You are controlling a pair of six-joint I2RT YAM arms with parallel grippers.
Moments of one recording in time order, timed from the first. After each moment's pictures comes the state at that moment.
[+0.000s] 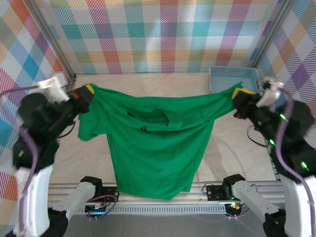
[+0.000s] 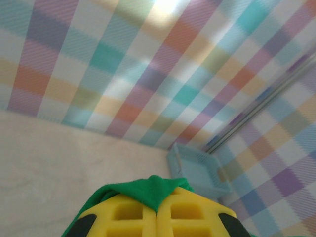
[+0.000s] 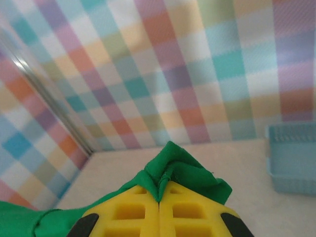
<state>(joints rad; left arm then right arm) -0.19 0.93 1.56 -0.82 0.16 -0.57 0.29 0.84 1.54 -0.83 -0.05 0.36</state>
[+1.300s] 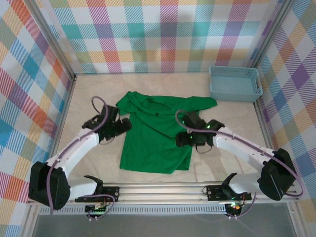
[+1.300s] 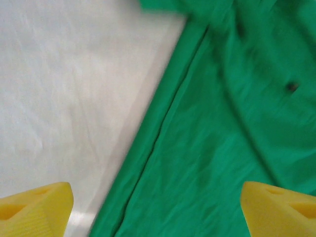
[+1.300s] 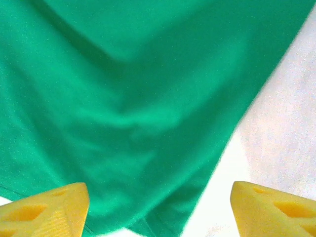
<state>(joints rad) -0.37 1.20 0.81 -0.65 -0.03 -0.75 0.76 1.29 0.91 -0.83 0.01 0.60</state>
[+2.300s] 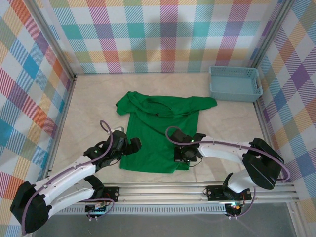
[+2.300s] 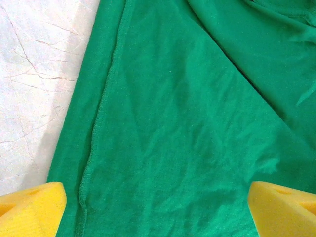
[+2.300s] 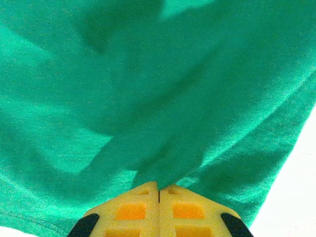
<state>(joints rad) -0.69 0.89 0.47 -0.44 -0.15 -0.87 0.95 1.44 0.79 -0.67 0.01 0.93</state>
